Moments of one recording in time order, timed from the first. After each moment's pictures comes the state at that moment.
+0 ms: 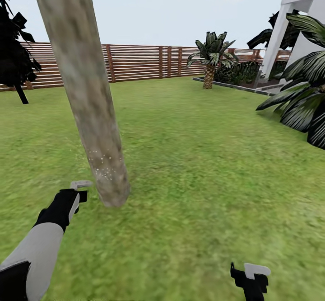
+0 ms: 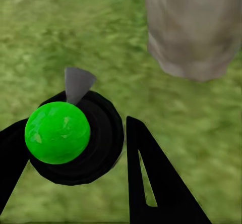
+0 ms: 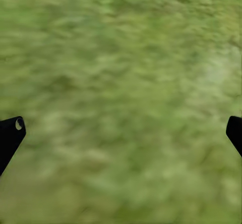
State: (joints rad) left arm -0.86 0.12 0.33 -0.63 -0.27 0.57 0.09; right arm -0.46 -0.08 0.07 -0.10 -0.07 -0.52 -0.29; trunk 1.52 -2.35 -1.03
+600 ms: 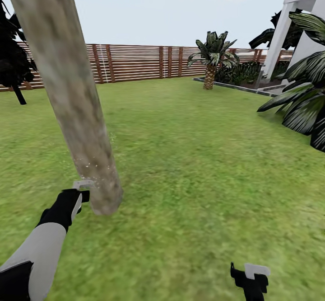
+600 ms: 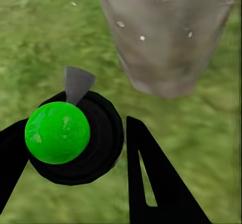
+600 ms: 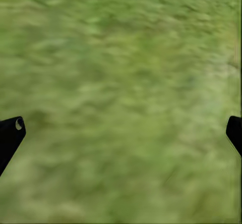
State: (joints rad) left arm -0.86 0.10 0.33 -0.63 -0.27 0.56 0.10; right arm -0.46 -0.08 0.07 -0.10 -0.07 -0.52 -0.29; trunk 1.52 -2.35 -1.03
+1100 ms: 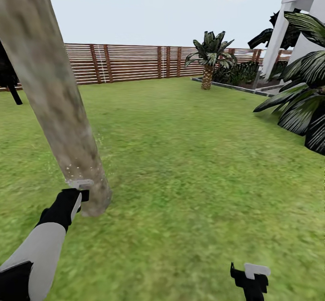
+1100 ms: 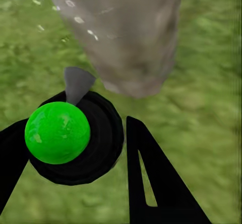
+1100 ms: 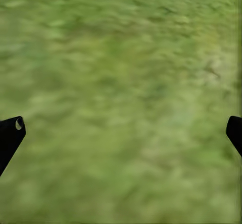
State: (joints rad) left arm -0.86 0.10 0.33 -0.64 -0.27 0.56 0.10; right arm -0.46 -0.08 0.07 -0.10 -0.07 -0.52 -0.29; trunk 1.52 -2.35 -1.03
